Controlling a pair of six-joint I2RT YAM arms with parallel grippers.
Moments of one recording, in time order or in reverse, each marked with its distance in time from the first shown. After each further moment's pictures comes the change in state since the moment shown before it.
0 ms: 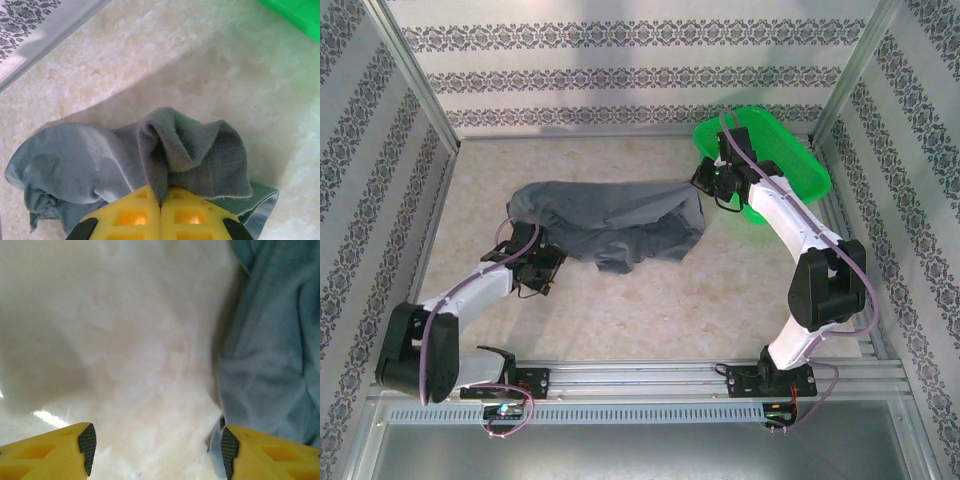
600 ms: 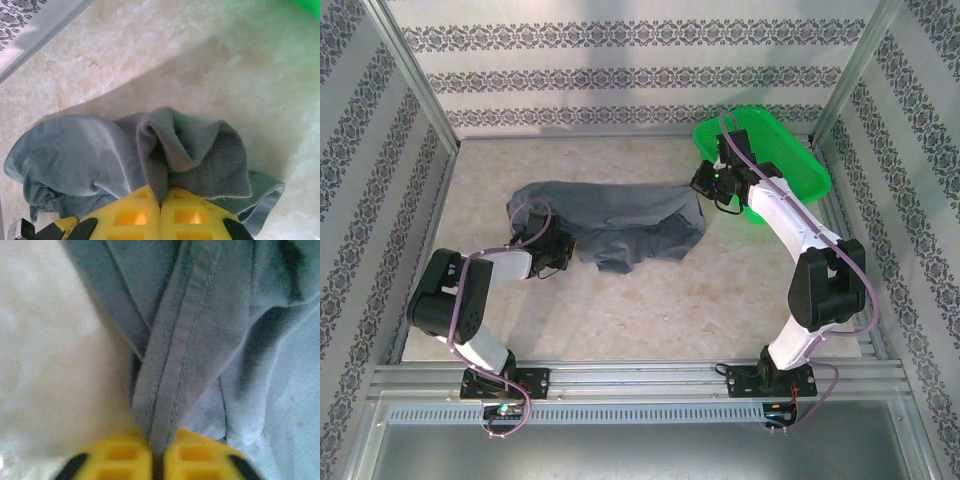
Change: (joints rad) left arm -0.011 0.322 0.040 0.501 0.018 -0.158; right arm -0.001 -0.001 -0.020 0.000 -0.021 0.001
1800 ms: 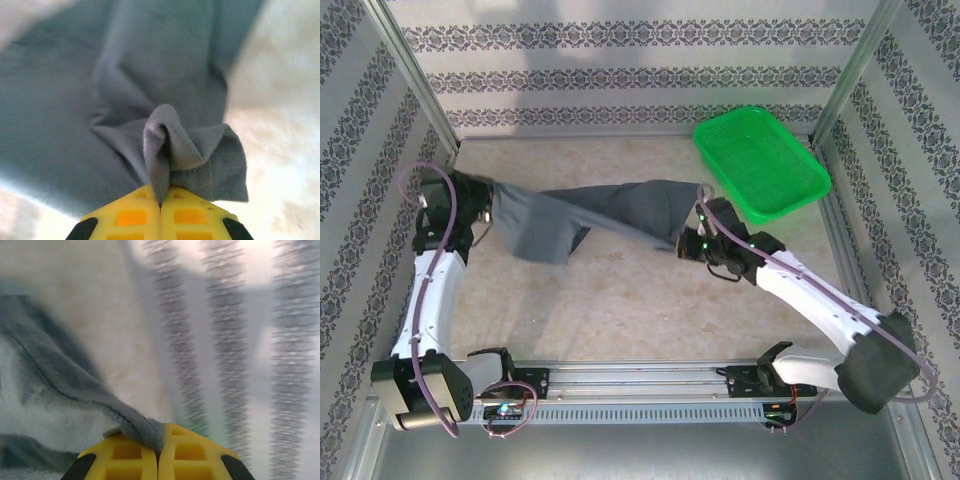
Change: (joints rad) left arm 0.425 -0.509 0.278 -0.483 0.004 0.235; right arm 0.297 -0.445 -0.576 0.072 0.093 -0.021
